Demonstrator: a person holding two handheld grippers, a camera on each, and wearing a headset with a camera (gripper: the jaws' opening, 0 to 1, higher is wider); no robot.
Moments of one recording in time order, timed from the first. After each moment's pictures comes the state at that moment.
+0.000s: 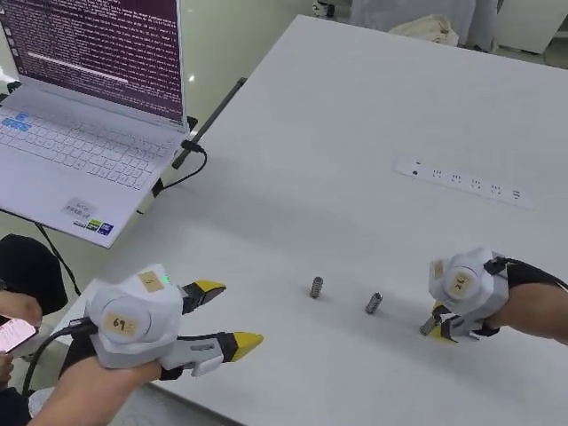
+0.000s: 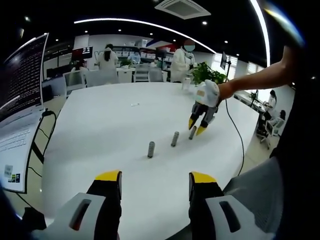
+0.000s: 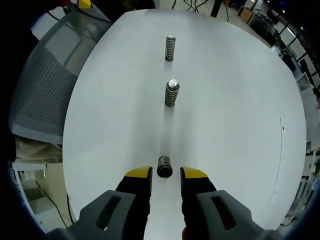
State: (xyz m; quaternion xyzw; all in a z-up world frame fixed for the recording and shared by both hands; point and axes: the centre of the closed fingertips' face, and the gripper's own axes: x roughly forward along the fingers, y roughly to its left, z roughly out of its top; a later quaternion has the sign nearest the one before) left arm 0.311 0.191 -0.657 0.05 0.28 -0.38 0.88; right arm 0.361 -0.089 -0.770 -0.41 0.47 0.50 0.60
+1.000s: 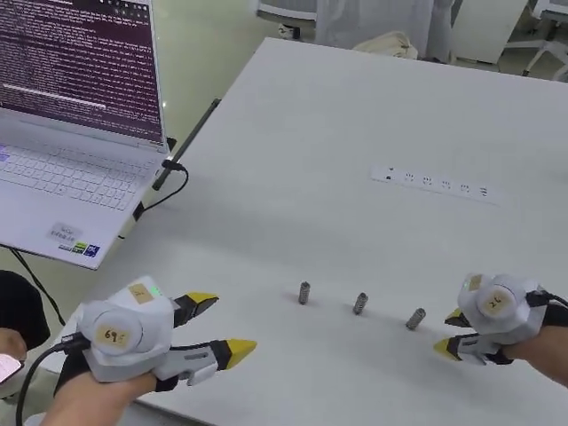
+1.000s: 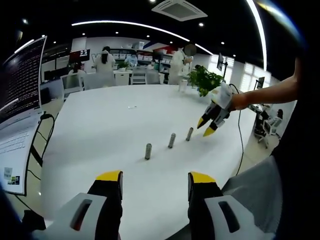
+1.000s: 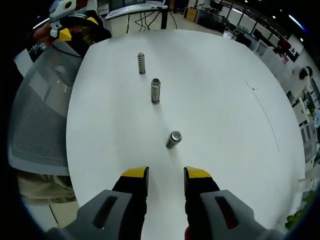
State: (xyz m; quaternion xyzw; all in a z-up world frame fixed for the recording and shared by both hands) left arm 0.306 0.188 -0.653 0.05 0.27 -0.39 0.88; right arm 0.328 -0.111 -0.752 -0.27 0.45 0.37 0.77
